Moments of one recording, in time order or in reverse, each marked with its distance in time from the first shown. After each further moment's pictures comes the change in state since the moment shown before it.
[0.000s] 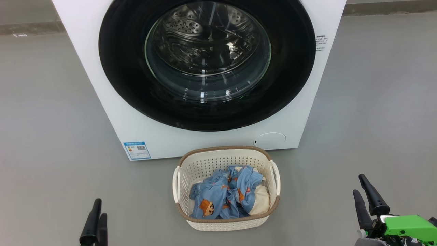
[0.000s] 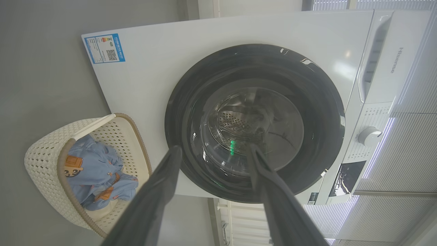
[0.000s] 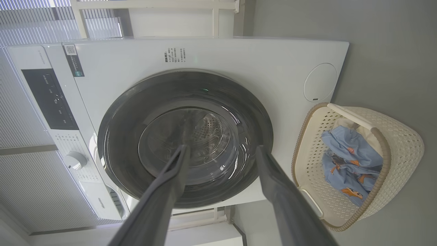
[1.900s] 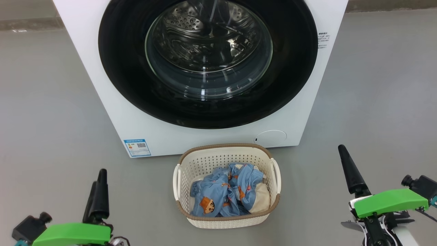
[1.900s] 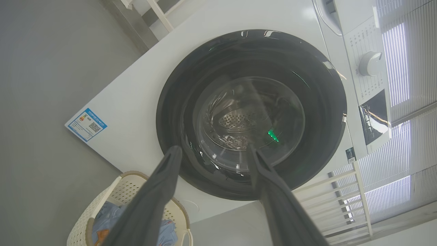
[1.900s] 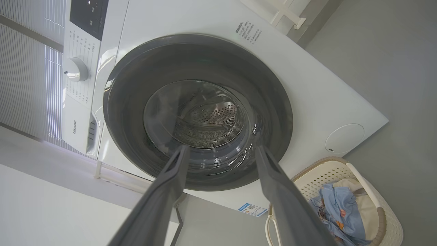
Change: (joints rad) left arm -0.082 0.081 -0.136 -0.056 0.401 -0.001 -0.173; right arm -0.075 -0.085 0.201 -0.119 -0.400 0.000 -0.165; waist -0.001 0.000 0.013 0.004
